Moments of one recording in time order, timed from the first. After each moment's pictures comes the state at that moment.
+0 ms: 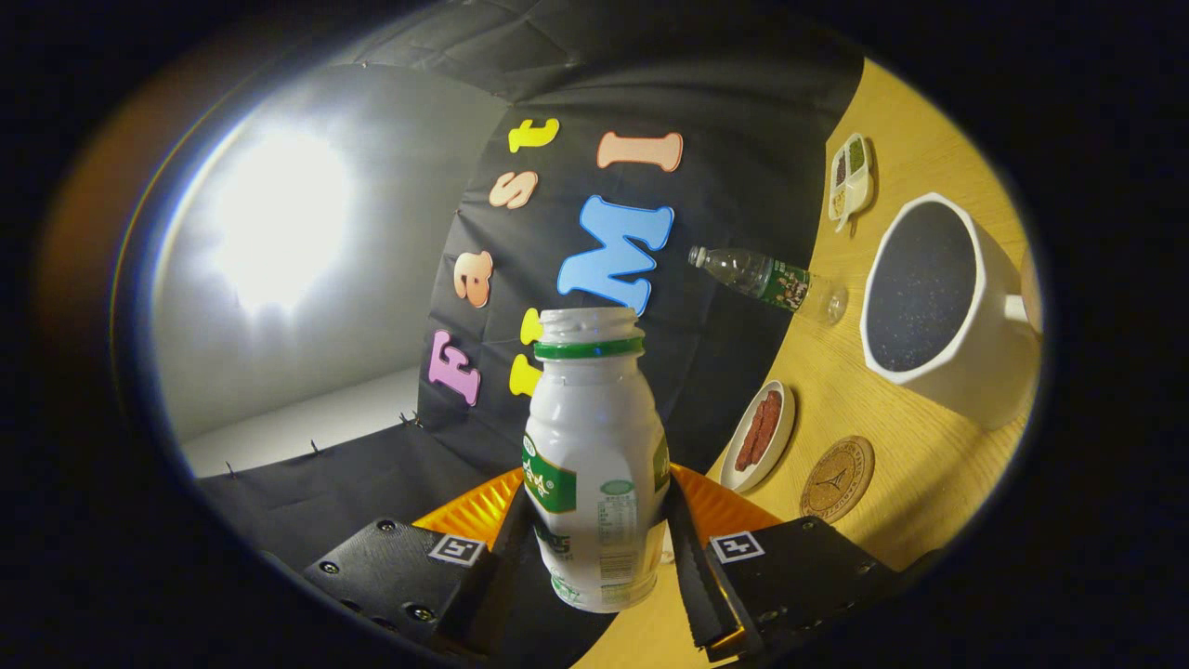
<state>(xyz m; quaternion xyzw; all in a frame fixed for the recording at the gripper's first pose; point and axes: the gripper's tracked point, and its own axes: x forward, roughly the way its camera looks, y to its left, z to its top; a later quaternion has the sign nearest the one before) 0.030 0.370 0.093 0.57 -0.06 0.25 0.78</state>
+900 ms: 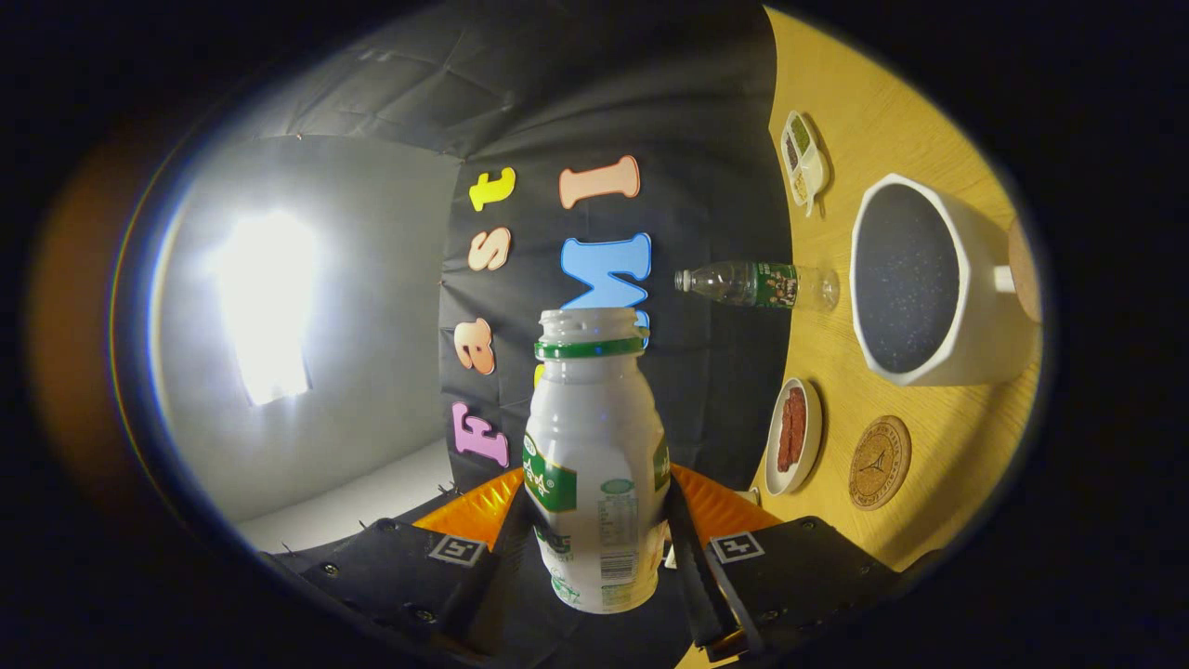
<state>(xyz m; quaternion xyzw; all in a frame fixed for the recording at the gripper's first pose) 0.030 0.343 0.122 0.67 -0.09 0.23 0.70</state>
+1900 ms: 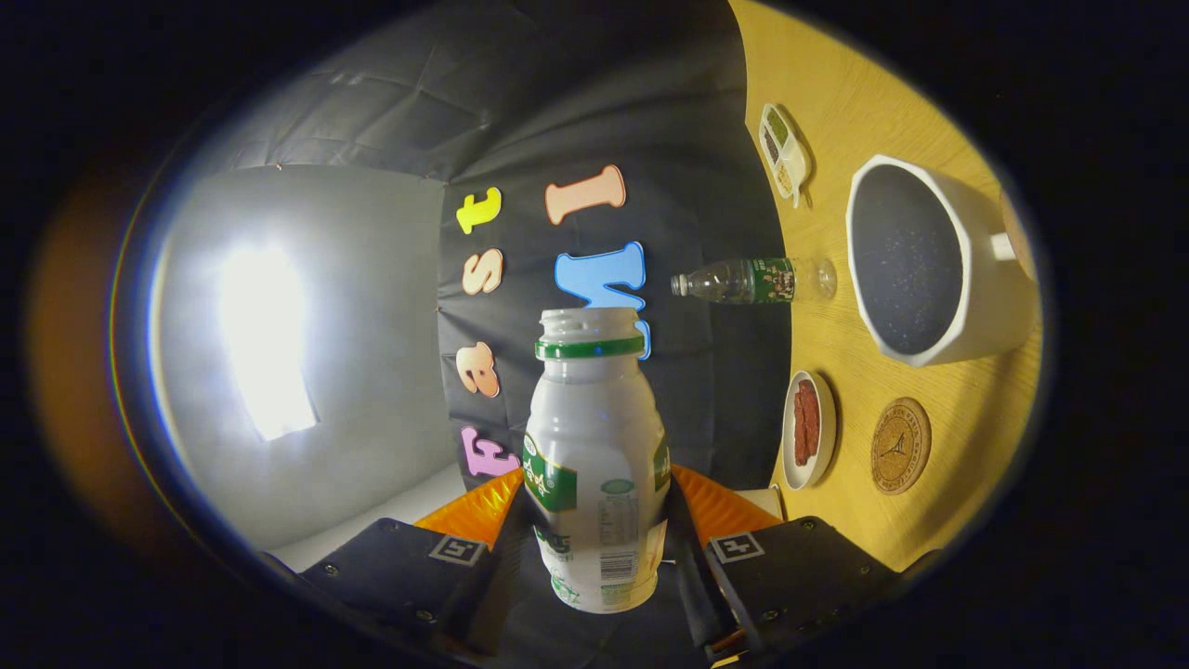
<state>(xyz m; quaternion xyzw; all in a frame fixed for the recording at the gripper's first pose) 0.031 0.337 0.136 0.70 -0.10 0.22 0.67</state>
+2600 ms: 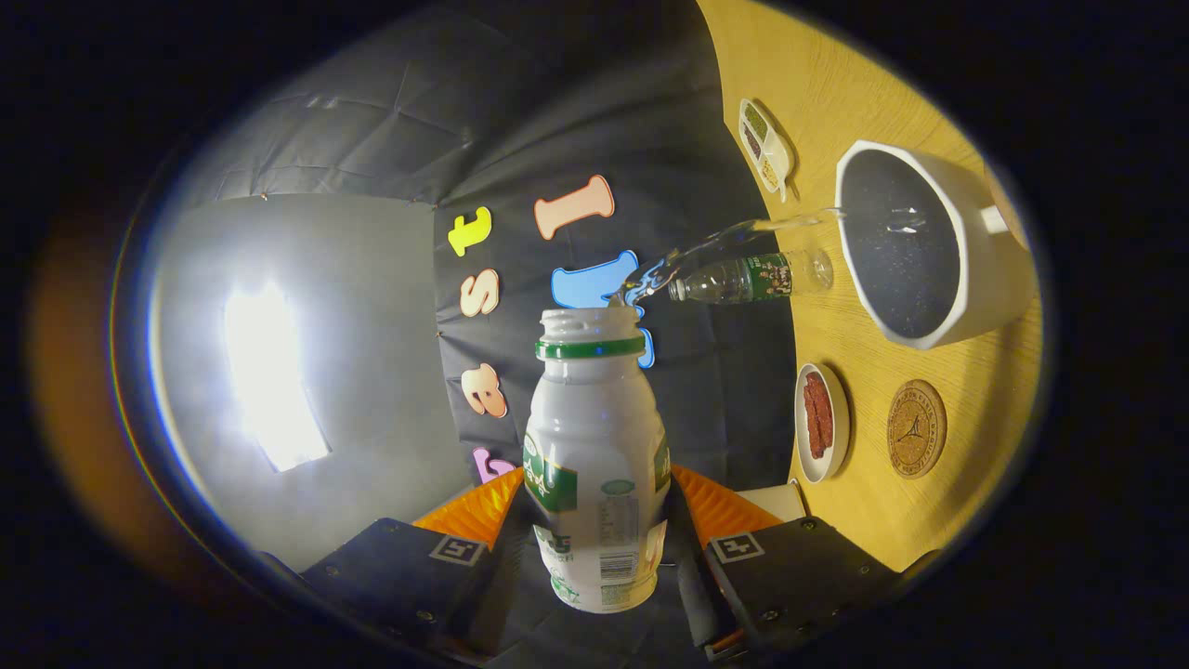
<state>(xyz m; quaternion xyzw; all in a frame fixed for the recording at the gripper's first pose) 0.031 0.331 0.144 0.74 -0.11 0.21 0.63</state>
